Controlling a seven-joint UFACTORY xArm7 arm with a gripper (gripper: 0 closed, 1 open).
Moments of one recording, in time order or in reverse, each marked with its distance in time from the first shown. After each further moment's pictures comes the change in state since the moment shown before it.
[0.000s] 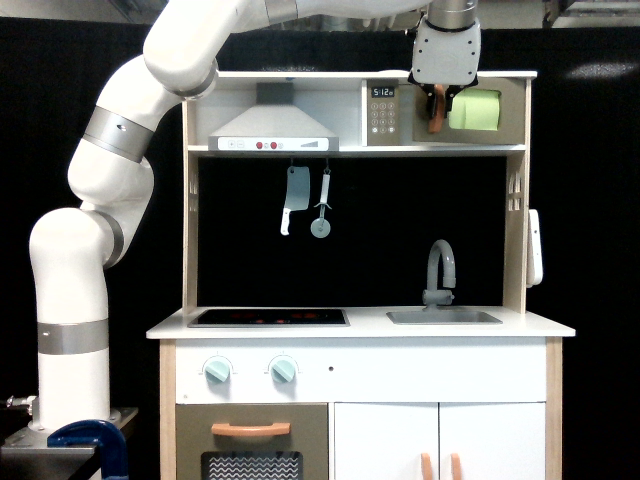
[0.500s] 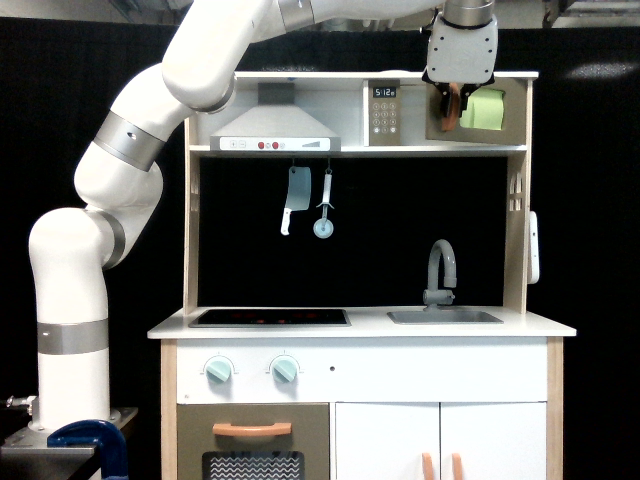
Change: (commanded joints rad) arm -0.046 0.129 0.033 0.184 -0.017 0.063 0.018
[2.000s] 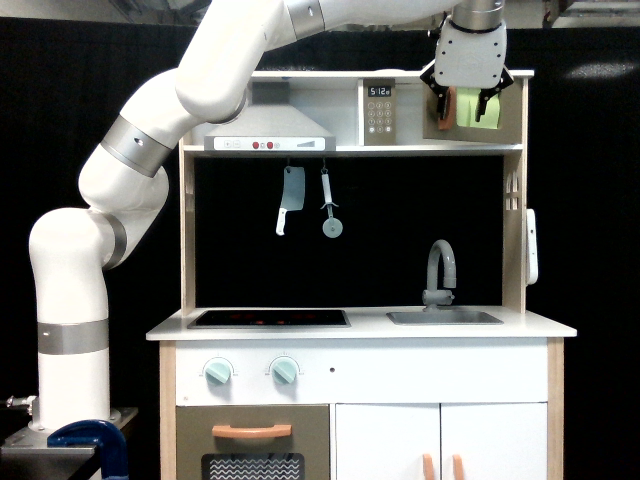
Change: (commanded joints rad) arm -0.026 0.037 0.038 0.050 -0.024 0.015 0.006
